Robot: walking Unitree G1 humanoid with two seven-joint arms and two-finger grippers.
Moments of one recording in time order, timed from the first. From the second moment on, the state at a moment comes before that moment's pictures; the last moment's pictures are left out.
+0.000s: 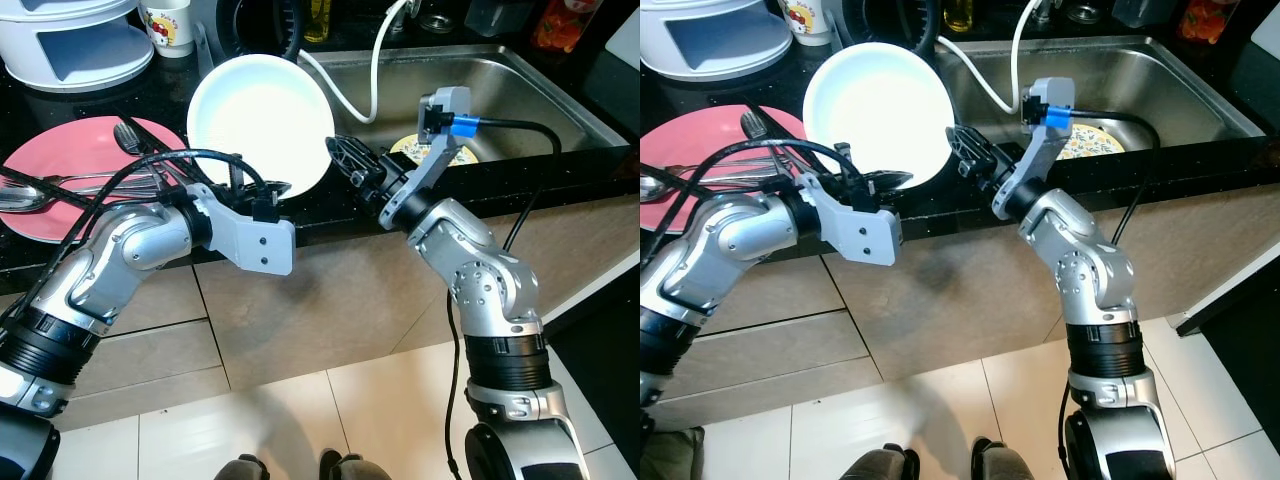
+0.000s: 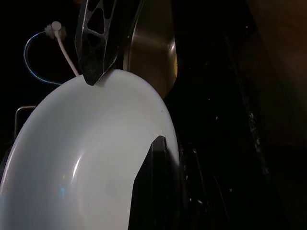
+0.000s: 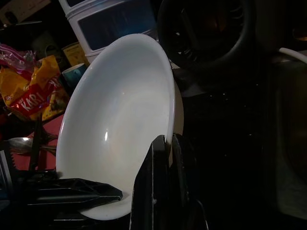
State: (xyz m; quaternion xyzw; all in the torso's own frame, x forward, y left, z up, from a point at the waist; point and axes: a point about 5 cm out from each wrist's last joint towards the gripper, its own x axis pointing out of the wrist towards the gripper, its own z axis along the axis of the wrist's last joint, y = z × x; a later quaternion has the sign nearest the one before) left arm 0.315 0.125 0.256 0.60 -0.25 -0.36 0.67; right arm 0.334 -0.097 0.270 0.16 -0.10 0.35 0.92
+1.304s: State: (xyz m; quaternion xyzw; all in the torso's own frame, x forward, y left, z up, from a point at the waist) left arm 0.313 0.114 0.253 0.61 -0.26 -0.38 0.64; right arm 0.348 -0.092 0.281 0.16 -0.08 0.31 0.93
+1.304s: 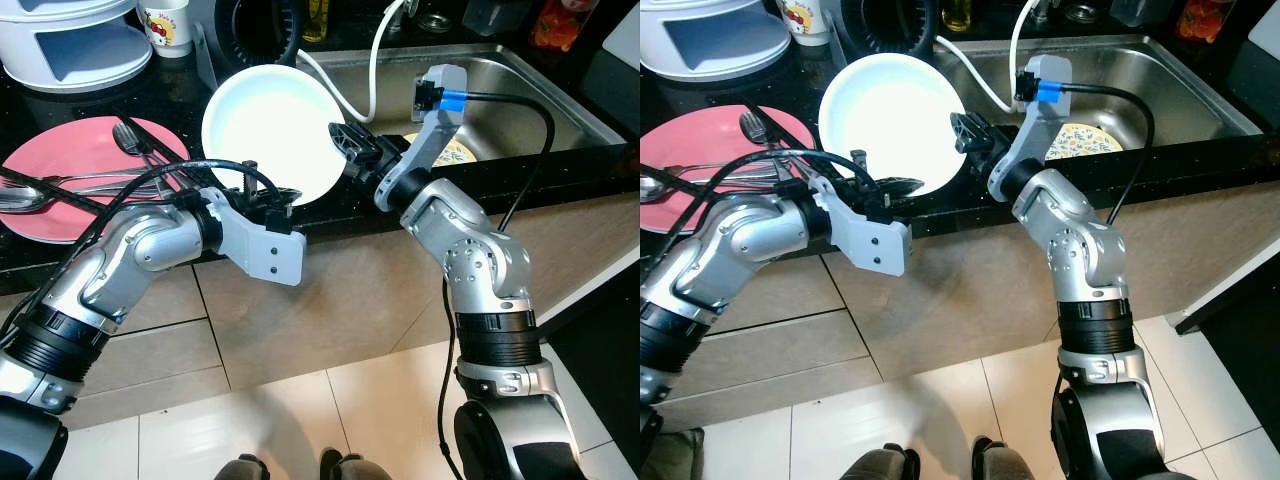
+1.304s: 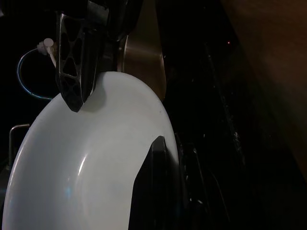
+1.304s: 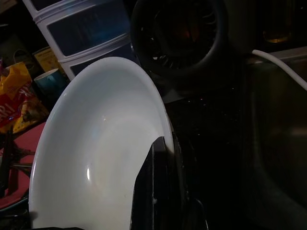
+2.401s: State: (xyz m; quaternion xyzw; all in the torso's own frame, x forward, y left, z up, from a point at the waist) left arm 0.293 0.117 0.341 0.19 -0.39 -0.35 0.83; right arm 0.369 -0.120 0.309 0.16 -0.21 0.16 0.95
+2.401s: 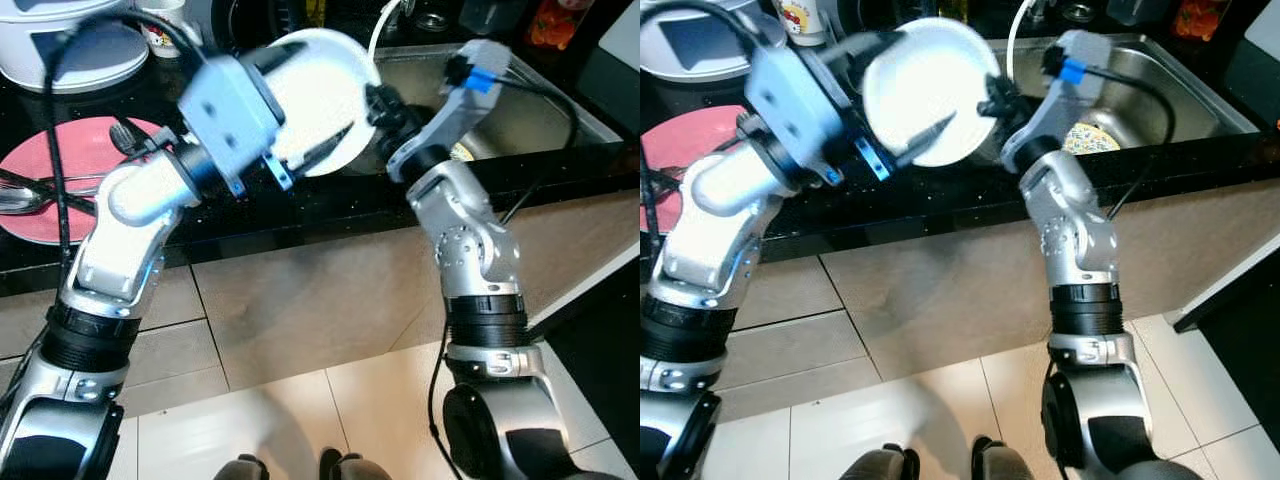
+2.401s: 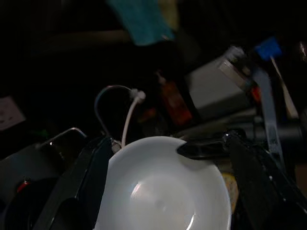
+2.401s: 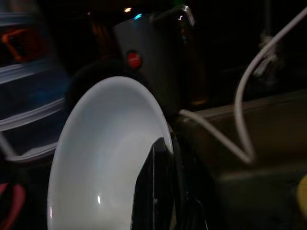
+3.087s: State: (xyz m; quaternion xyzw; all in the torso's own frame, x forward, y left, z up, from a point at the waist) left arm 0.274 0.124 0.304 0.01 -0.21 -0.35 0.91; right arm 0.394 -0.143 0.349 0.02 -0.29 0.02 0.96
